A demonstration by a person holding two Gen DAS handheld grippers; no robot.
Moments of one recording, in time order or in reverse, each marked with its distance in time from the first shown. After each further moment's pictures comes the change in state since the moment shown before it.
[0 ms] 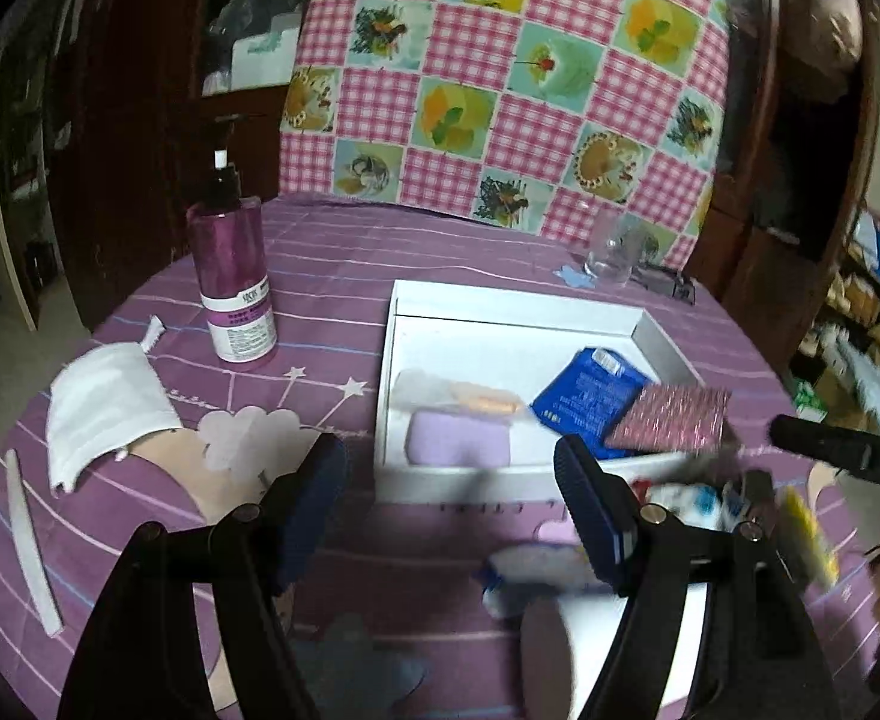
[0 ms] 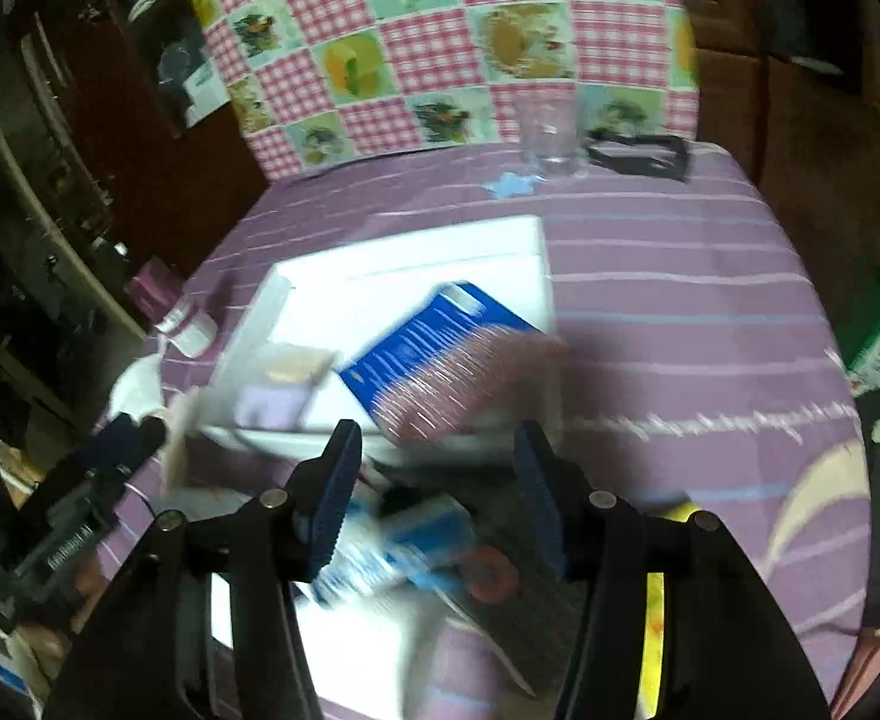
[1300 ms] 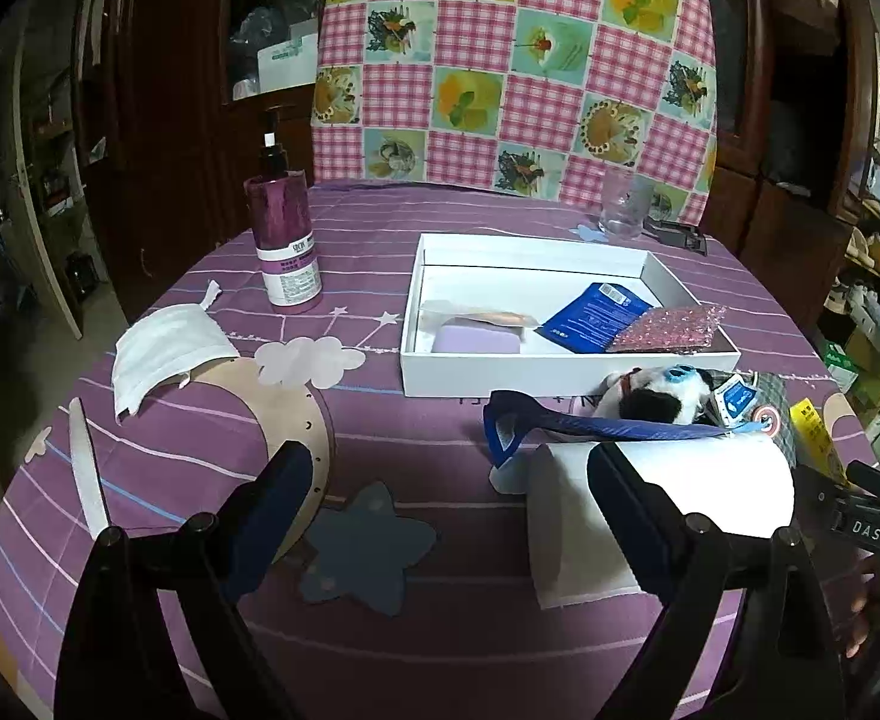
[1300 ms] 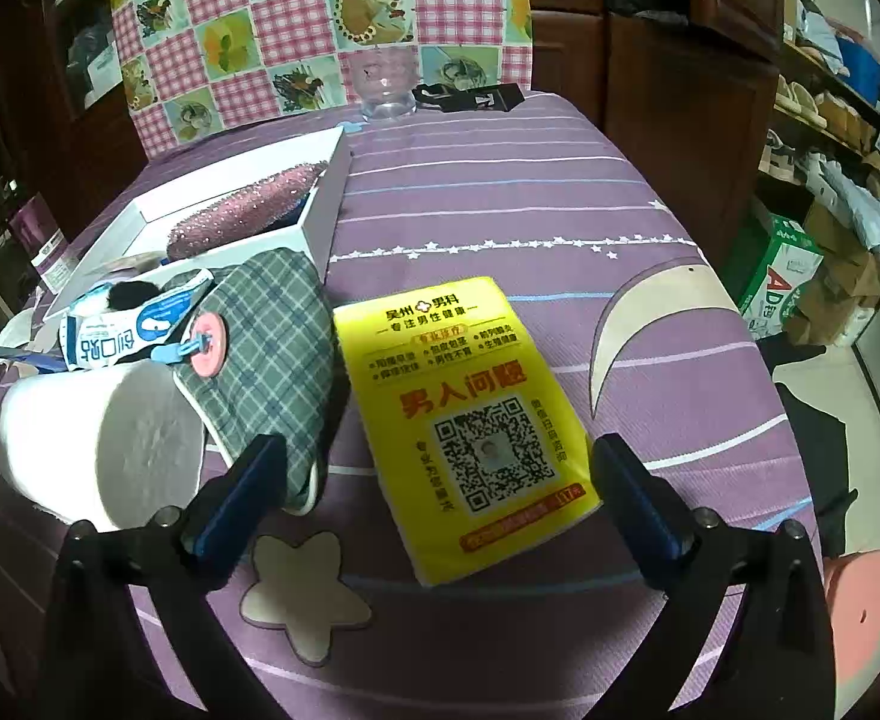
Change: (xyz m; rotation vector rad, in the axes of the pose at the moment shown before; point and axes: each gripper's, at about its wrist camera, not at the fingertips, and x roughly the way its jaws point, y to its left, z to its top) left arm -0.047 -0.018 -0.046 0.031 0.034 0.107; right arm -0.003 -0.059 -0.090 0.042 0.012 -0.258
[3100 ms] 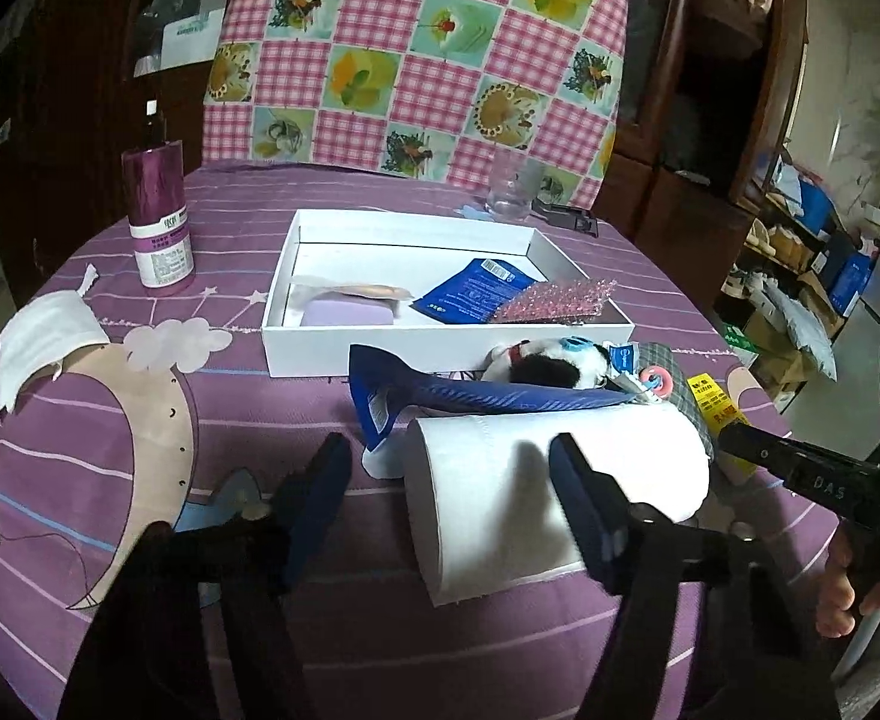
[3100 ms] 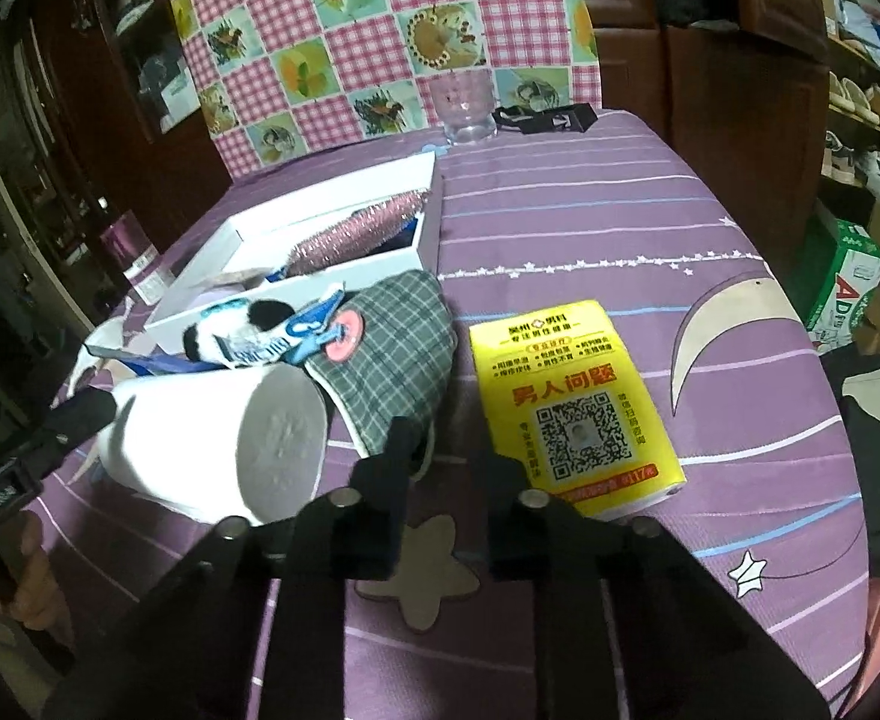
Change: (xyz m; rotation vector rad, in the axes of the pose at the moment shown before) left arm 0.015 -0.018 -0.012 0.021 0.023 -0.288; right arm -0.026 0.011 -0.003 0.004 -0.053 0.236
